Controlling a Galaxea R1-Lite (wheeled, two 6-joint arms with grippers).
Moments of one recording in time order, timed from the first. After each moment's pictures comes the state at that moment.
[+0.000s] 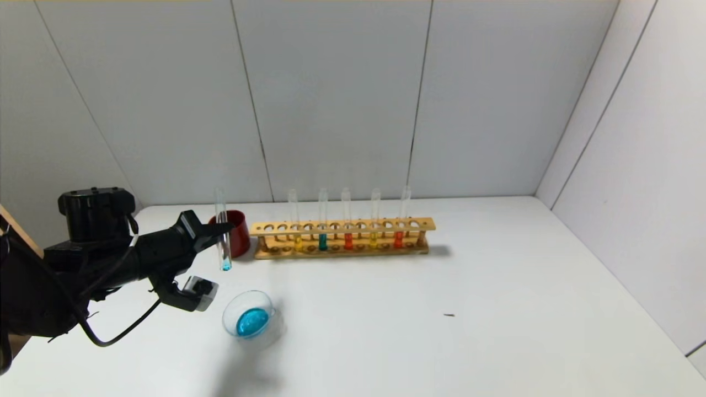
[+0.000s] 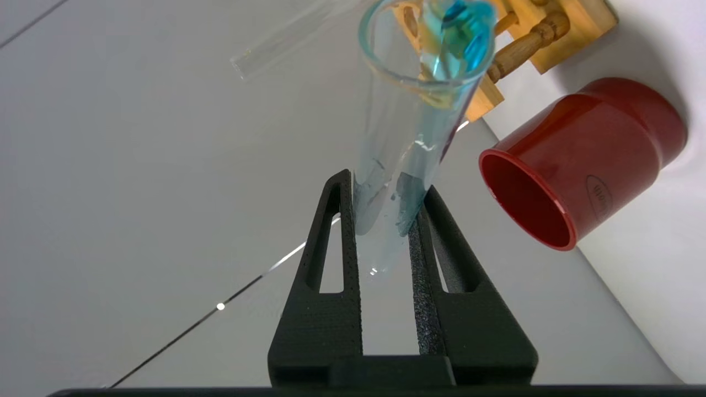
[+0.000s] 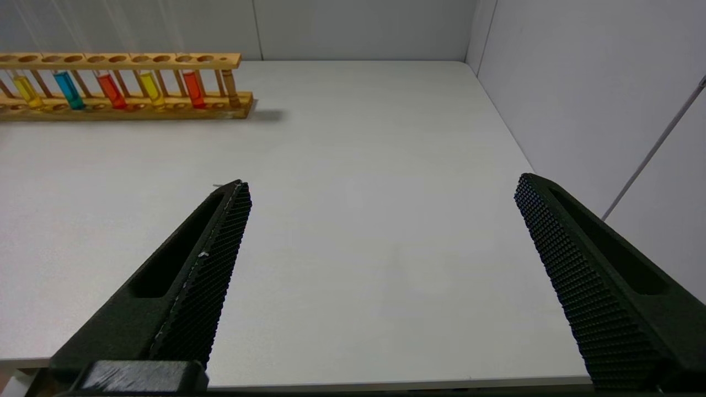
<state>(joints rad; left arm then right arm) 0.00 1.82 -0.60 -0.90 -0.55 2.29 0.00 0.00 0.00 0.00 0.01 0.00</state>
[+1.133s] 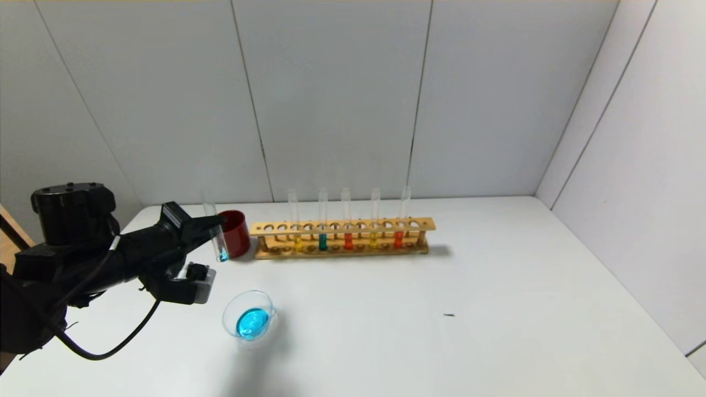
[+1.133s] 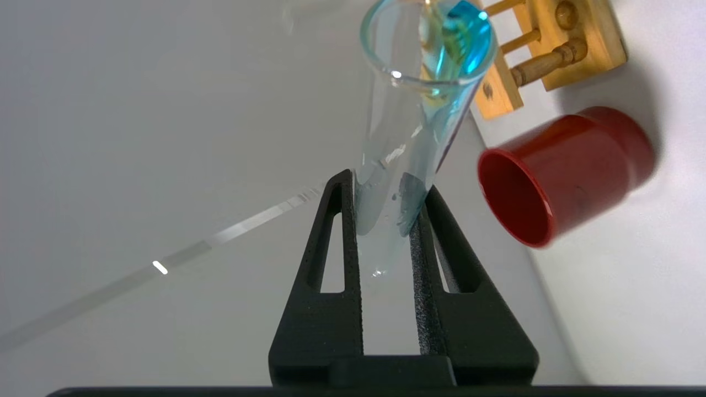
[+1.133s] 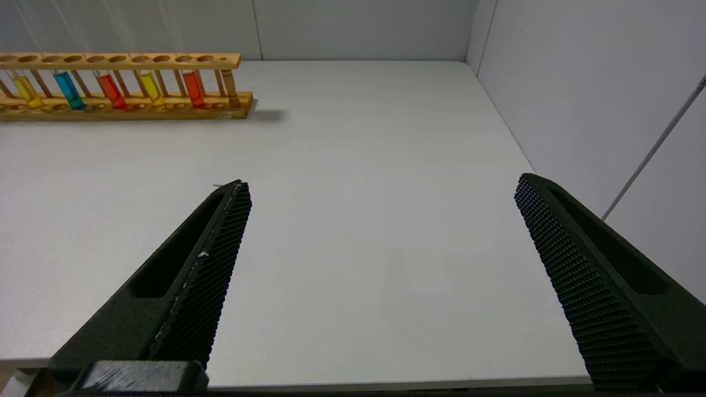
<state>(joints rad) -0.02 1.71 -0.54 -0.90 -0.49 1.99 0.00 0.00 0.00 0.00 0.01 0.00</state>
